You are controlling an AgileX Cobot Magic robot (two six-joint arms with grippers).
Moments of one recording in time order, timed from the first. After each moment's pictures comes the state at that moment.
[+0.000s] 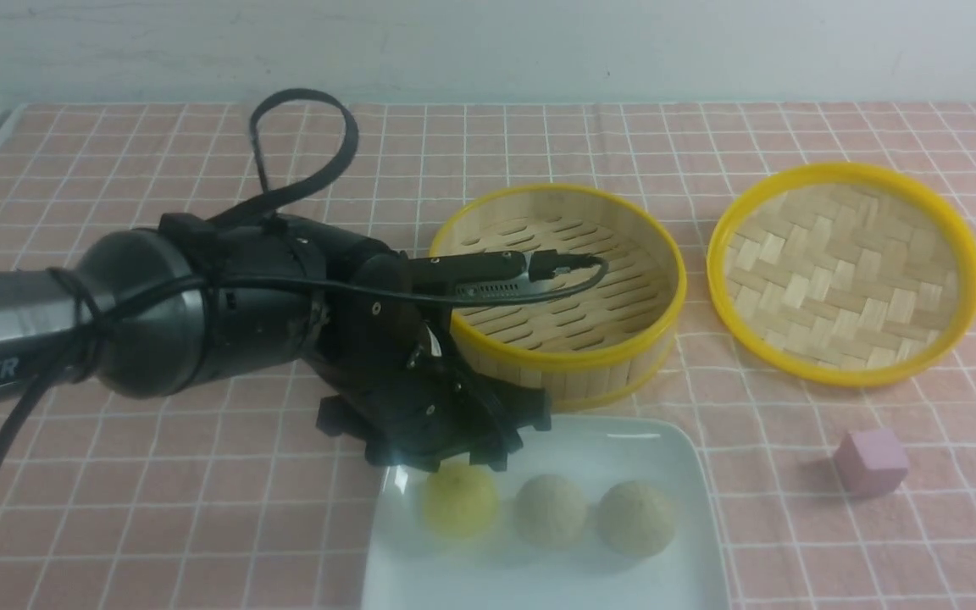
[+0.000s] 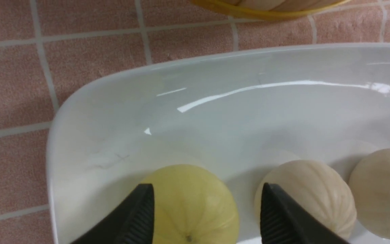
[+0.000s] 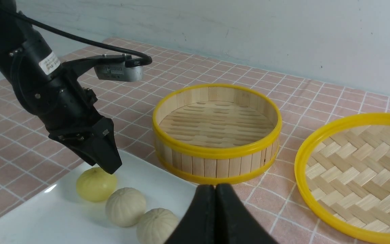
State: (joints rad) right arm 0.57 0.17 -0.38 -0.01 0.44 0.06; left arm -0.66 1.72 -1.10 -0.14 0.58 -0.41
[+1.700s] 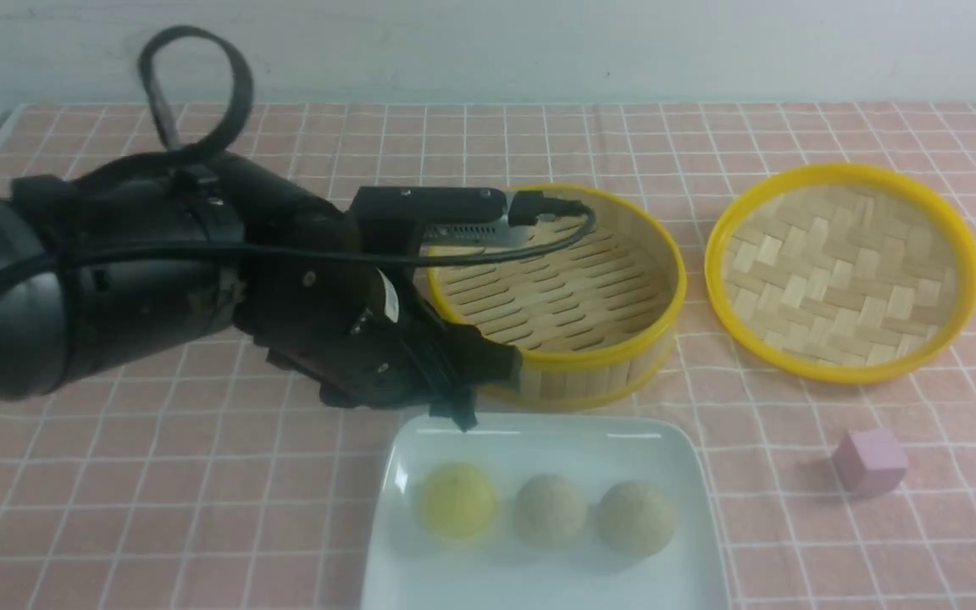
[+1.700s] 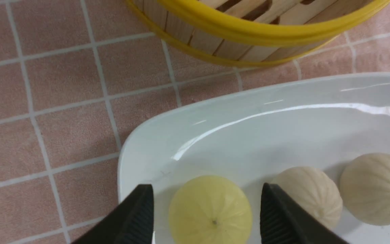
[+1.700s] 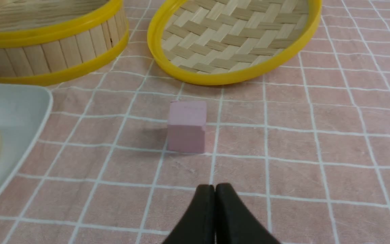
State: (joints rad) right arm 0.11 -0.01 0.01 -0.01 0.39 0.06; left arm -0.66 1.55 -1.10 0.03 0.62 -0.44
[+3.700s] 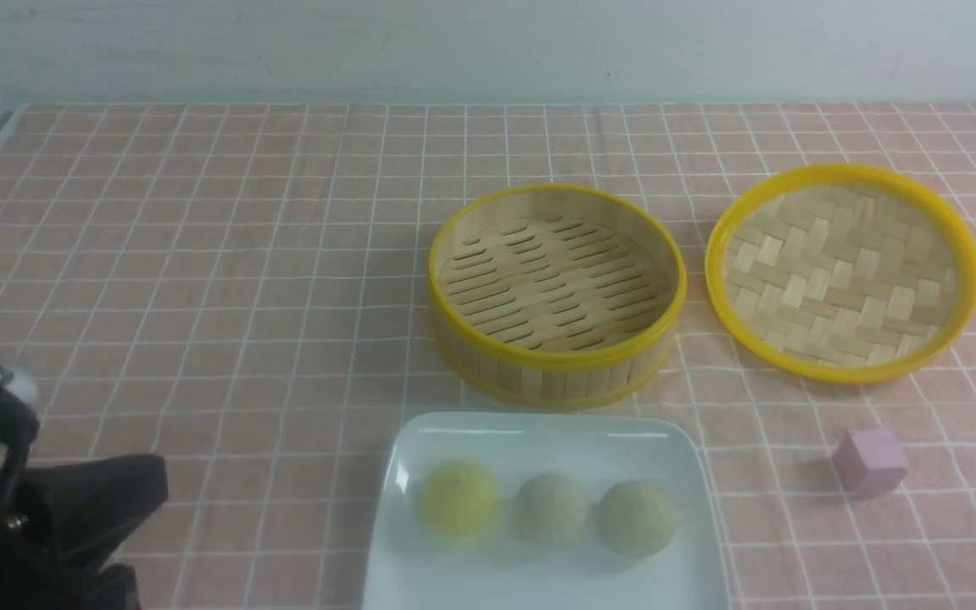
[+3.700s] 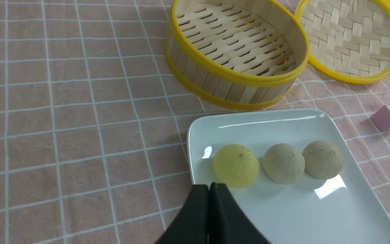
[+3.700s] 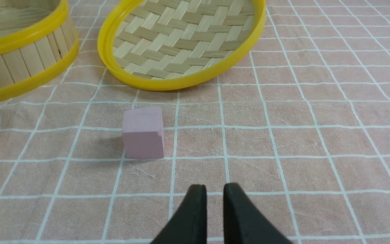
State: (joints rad) right arm 0.01 -0.01 0.01 -0.01 0.39 0.06; left arm -0.66 0.51 -0.49 0.18 0.51 -0.51
